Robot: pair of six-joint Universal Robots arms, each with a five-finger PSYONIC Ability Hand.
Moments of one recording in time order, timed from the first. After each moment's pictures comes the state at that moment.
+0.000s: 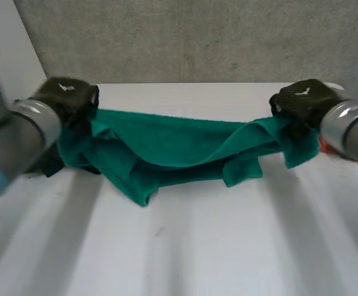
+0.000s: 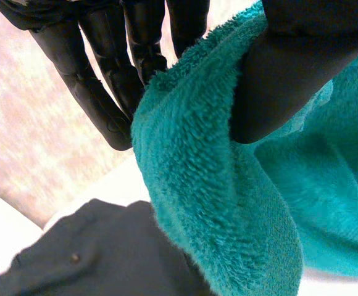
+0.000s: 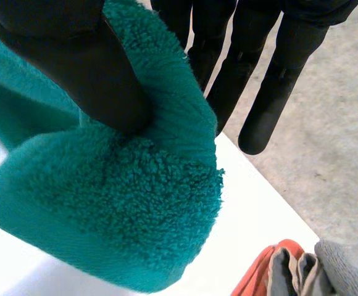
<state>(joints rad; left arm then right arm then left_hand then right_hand) 4.33 -1.84 -1.24 2.83 -1.61 3.48 1.85 -1.25 1.21 0.36 1.36 2.61 1.13 1.19 1.18 1.19 0.97 1.10 1.17 1.19 1.19 1.00</state>
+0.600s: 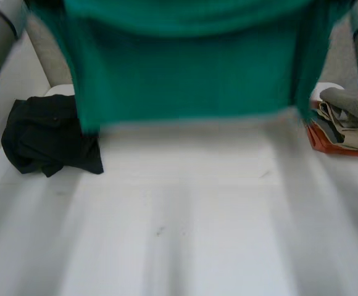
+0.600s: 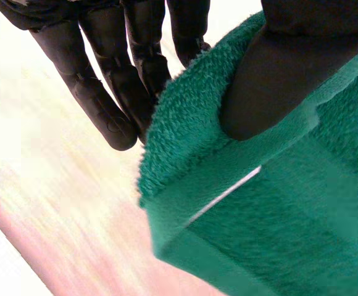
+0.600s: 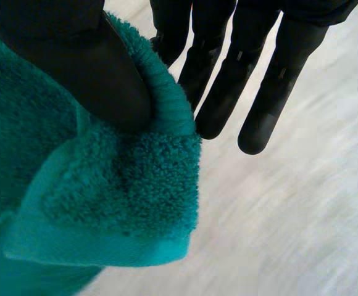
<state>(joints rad) 4.43 -2.06 -0.59 3.04 -1.48 3.49 1.83 -1.03 0.70 -0.22 1.57 2.81 1.13 1.20 1.19 1.19 1.00 1.10 1.17 1.19 1.19 1.01</state>
